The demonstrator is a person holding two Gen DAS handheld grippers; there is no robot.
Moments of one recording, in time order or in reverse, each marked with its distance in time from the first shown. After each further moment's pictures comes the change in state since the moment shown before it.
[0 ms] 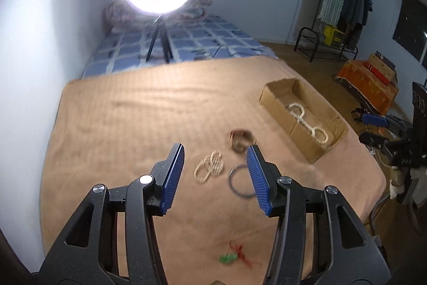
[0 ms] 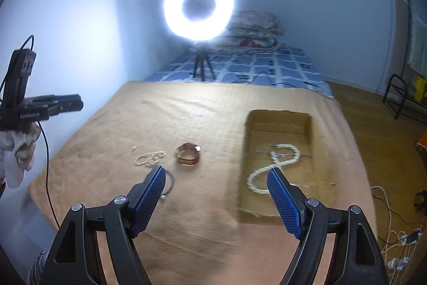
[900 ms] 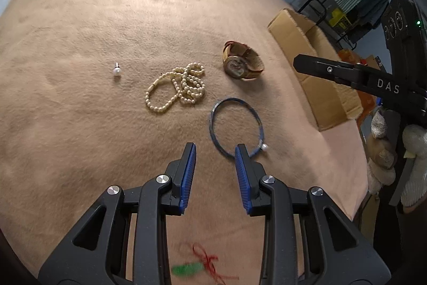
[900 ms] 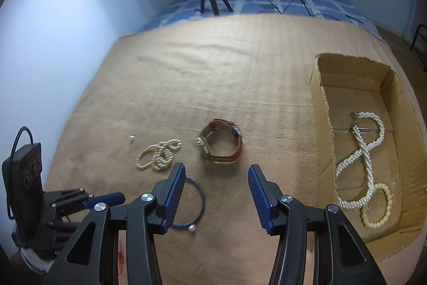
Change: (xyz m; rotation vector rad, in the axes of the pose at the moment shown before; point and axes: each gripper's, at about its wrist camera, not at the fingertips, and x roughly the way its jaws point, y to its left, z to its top) left arm 0.156 0.002 -0.065 -0.237 0.338 -0.165; right arm 0.183 0.029 0.028 0.144 0.366 0.094
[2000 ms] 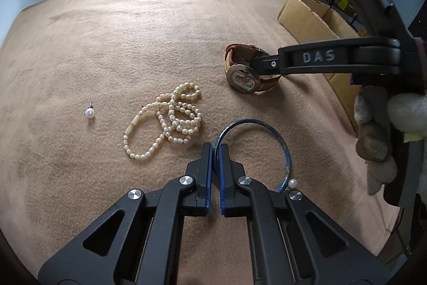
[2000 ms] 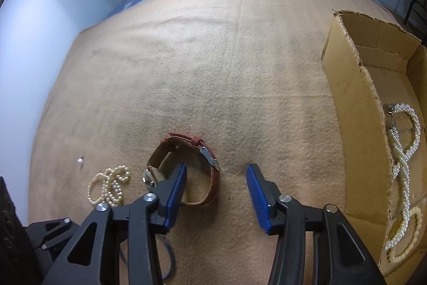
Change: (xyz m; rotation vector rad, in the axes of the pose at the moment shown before) left arm 0.045 -0.021 0.012 0.142 -0.048 0.155; right arm 0.091 -0.026 0.027 0.092 0.101 -0.066
